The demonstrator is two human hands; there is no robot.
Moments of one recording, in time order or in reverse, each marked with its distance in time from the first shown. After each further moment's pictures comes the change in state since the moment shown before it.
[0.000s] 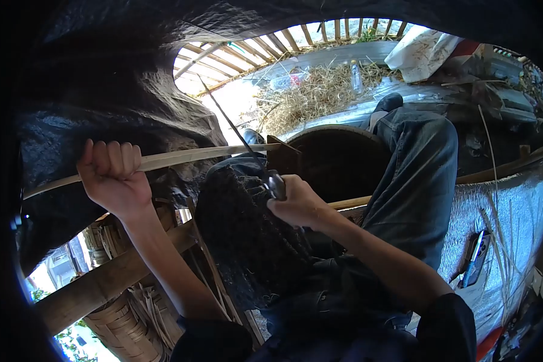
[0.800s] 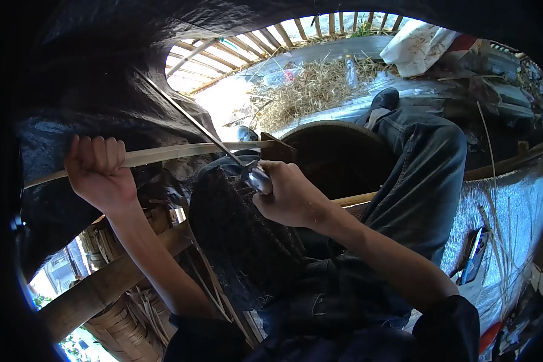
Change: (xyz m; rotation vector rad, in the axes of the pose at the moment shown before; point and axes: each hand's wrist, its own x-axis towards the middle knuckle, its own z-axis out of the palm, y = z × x) left_hand 0.015 0.002 -0.008 0.024 -0.010 -0.007; right_hand -0.004 -0.014 -0.006 -0.232 0.160 -0.560
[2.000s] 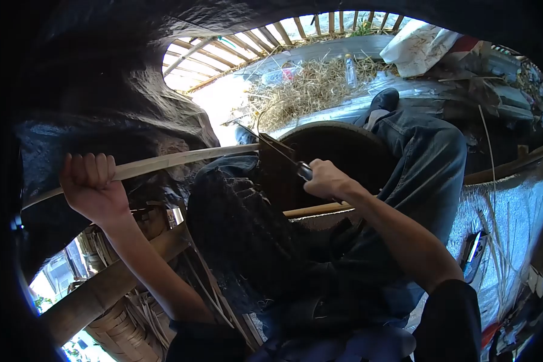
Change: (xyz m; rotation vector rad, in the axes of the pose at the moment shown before) left_hand -0.002 0.008 -0.023 -0.008 0.053 -0.002; right_hand 0.007 0.120 -0.031 -0.338 -0.147 0.470
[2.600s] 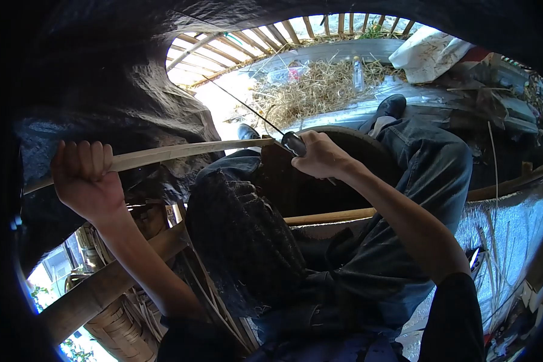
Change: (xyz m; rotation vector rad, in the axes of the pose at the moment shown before) left_hand 0.017 -0.003 0.013 0.012 -0.165 -0.023; right_hand 0.018 -0.065 -0.059 0.061 -0.052 -0.016
